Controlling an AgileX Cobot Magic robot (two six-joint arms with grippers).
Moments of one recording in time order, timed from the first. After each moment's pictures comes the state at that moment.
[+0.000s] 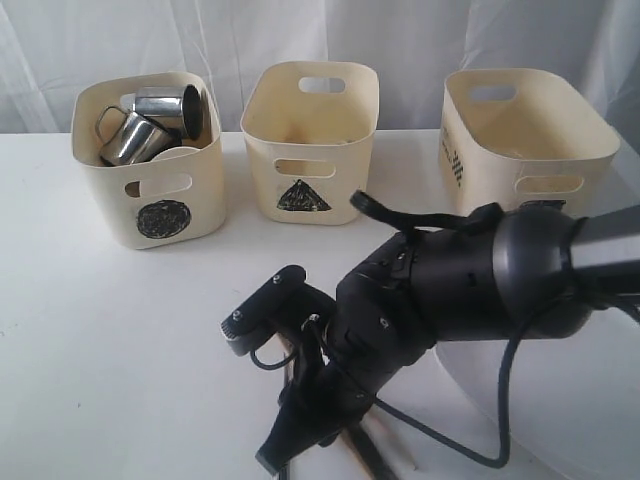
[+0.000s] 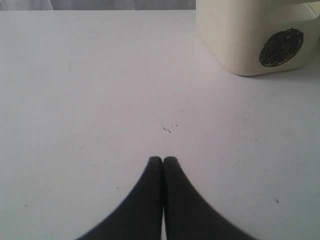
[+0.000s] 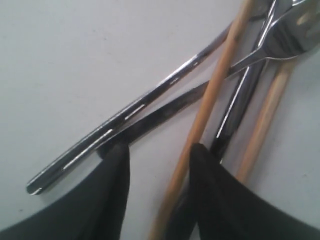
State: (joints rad) left arm 0.09 0.00 0.02 -0.07 0.37 0.08; right arm 0.73 1.78 -0.95 0.04 0.47 -0.07
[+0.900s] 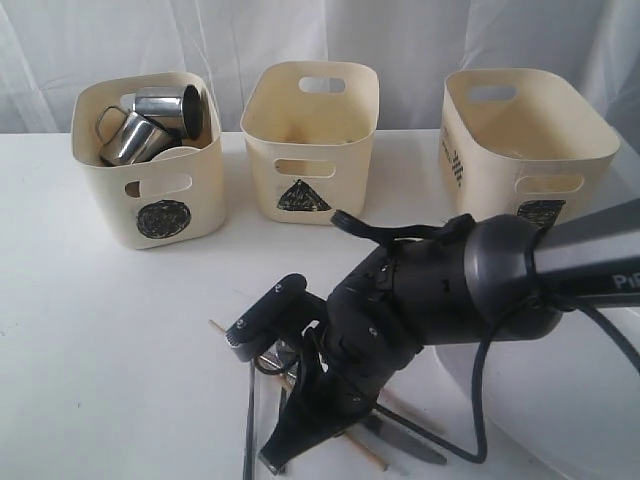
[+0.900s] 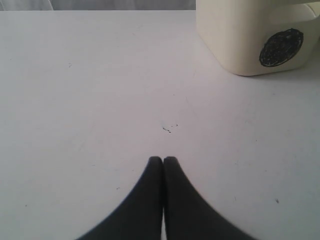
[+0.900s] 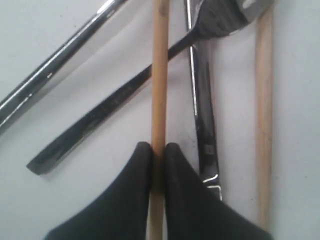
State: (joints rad) left arm 0.09 0.00 0.02 -0.07 0.37 0.08; right arm 0.73 1.82 -0.96 -0.03 0.48 0.01
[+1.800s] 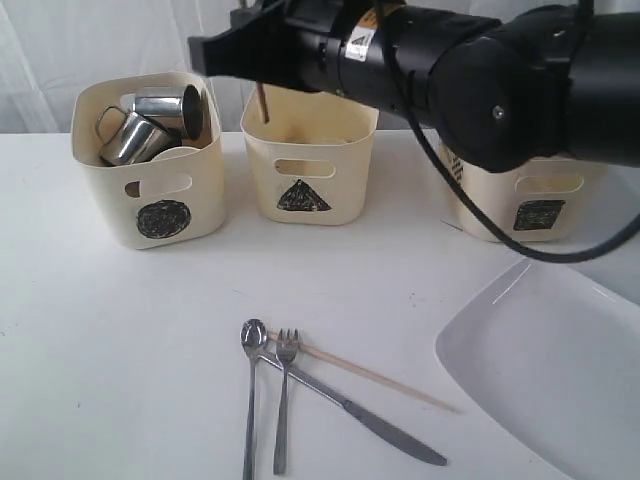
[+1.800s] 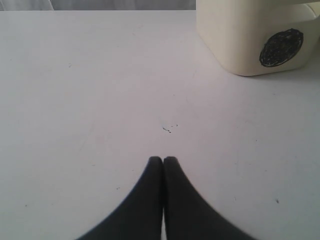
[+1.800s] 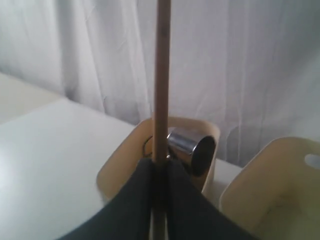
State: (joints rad) left arm 0.09 0.00 0.02 -0.07 0.37 0.08; right arm 0.56 1.55 -1.16 0.02 -0.21 0.13
